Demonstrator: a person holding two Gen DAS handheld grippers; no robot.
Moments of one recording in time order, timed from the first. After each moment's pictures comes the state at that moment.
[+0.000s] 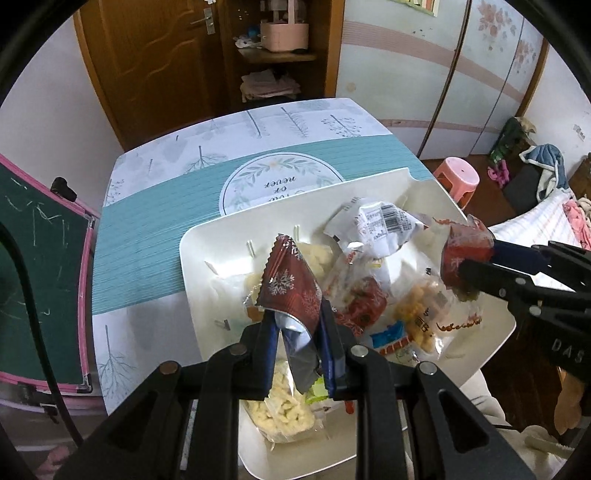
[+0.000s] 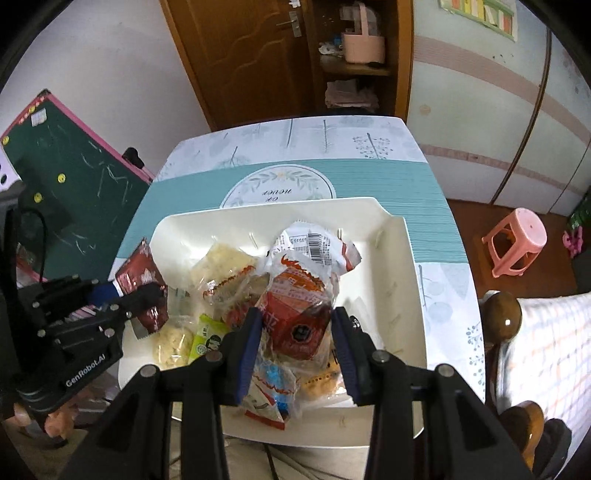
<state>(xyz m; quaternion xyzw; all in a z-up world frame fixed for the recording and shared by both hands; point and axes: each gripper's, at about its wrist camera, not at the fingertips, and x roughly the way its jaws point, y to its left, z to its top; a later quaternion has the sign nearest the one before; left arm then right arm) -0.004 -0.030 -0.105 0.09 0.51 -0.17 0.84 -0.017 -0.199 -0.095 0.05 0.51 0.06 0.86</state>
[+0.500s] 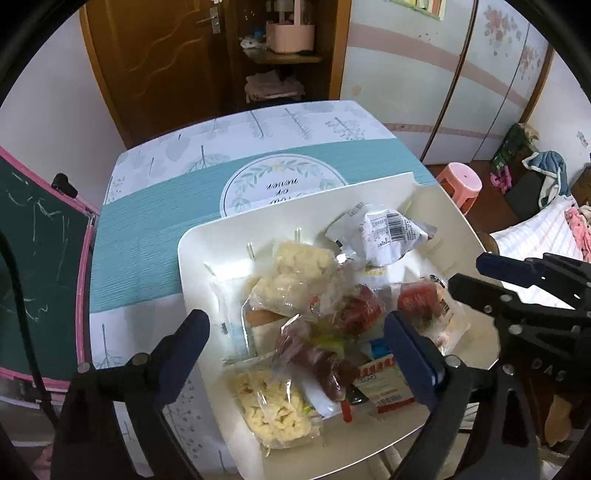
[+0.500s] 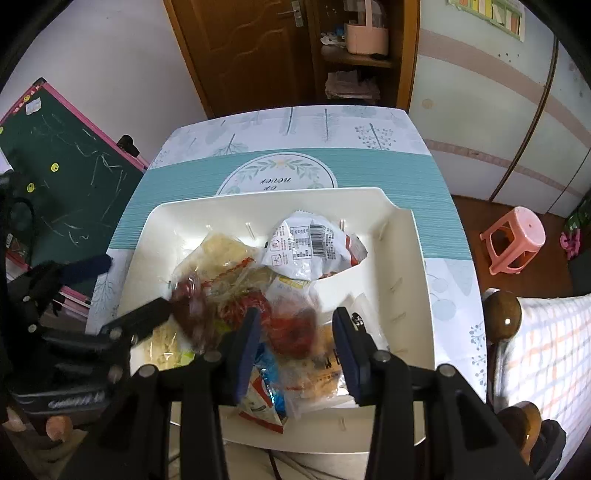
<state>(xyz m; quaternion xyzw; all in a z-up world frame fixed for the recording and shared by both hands) -0.001 -0.034 -0.107 0.08 0.50 -0.17 0.85 -0.012 -0.192 -0.105 0.04 0.52 0.05 0.85</state>
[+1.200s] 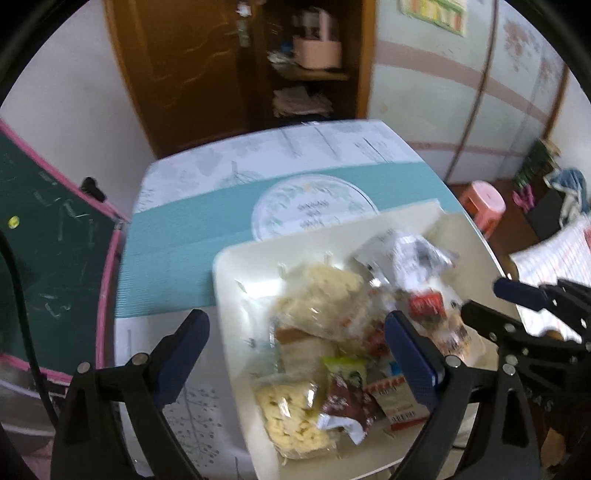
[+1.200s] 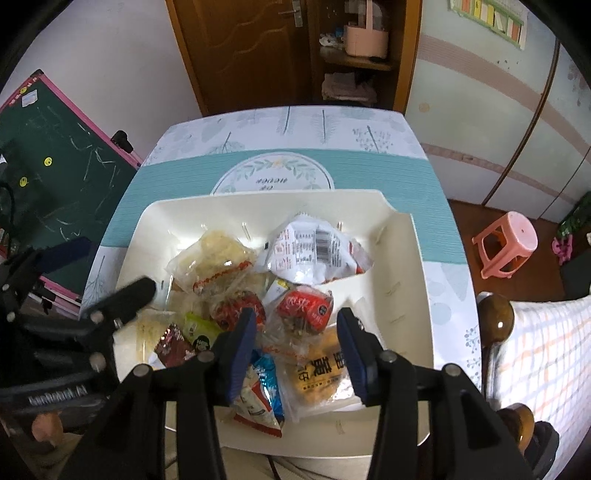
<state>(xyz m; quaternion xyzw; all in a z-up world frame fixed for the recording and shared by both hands) 0.007 -0.021 -0.089 0.07 0.47 -0.11 0.87 -0.009 -0.183 -0.100 0.02 0.51 0.04 0.86</state>
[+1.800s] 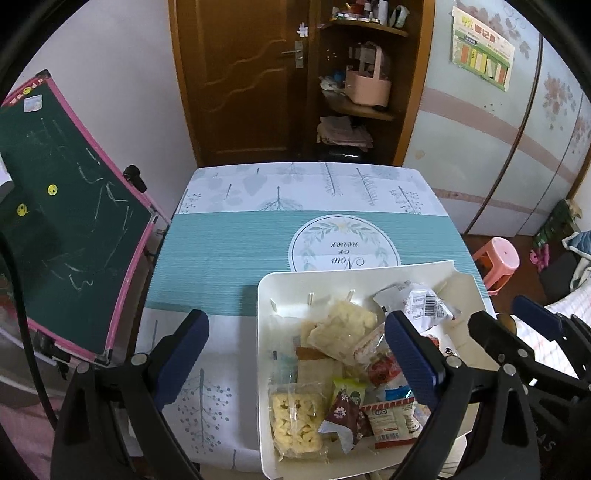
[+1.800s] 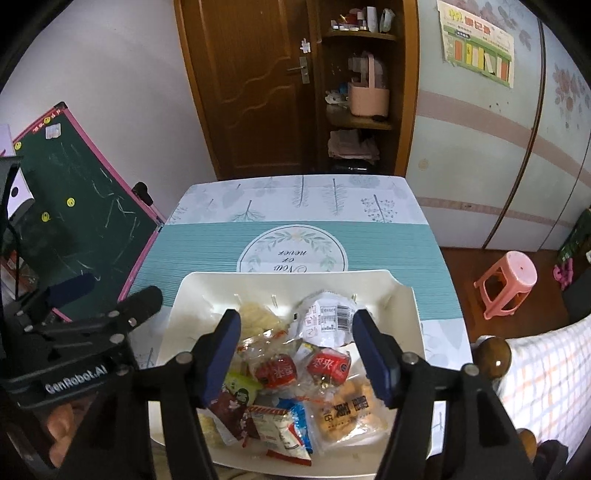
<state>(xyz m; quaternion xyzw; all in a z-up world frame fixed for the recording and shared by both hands) -0.005 0.002 -0.043 0.01 0.44 -0.04 0.90 -0.017 -0.169 -0.043 0.04 0.43 0.04 0.90</state>
